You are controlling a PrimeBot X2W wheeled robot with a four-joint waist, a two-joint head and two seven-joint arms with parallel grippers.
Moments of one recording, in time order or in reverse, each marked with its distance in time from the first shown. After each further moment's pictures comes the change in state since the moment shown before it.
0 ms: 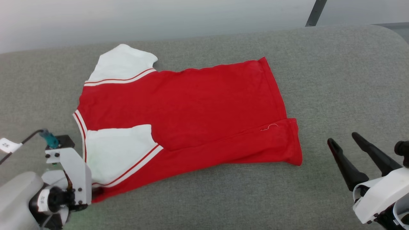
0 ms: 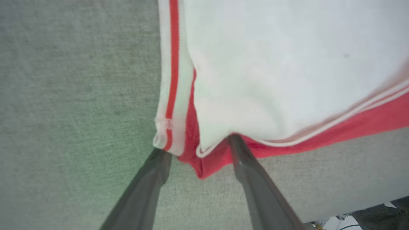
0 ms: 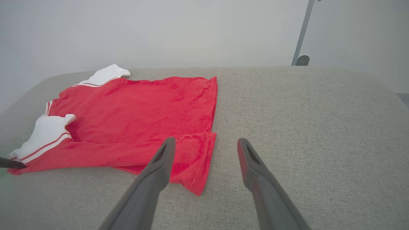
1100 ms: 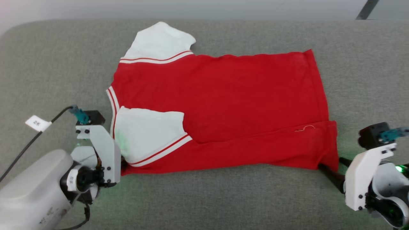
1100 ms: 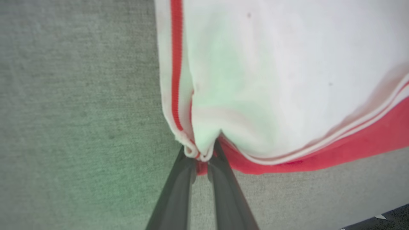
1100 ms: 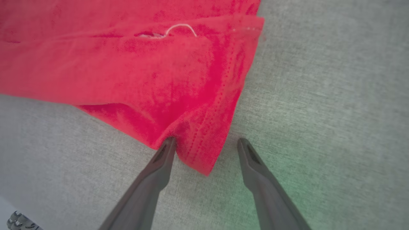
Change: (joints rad) left arm -0.113 -0.163 -0.008 0.065 0.048 -0.087 -0.048; right arm -0.184 -0.080 0.103 0.314 0.039 0.000 0.365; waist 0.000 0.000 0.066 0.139
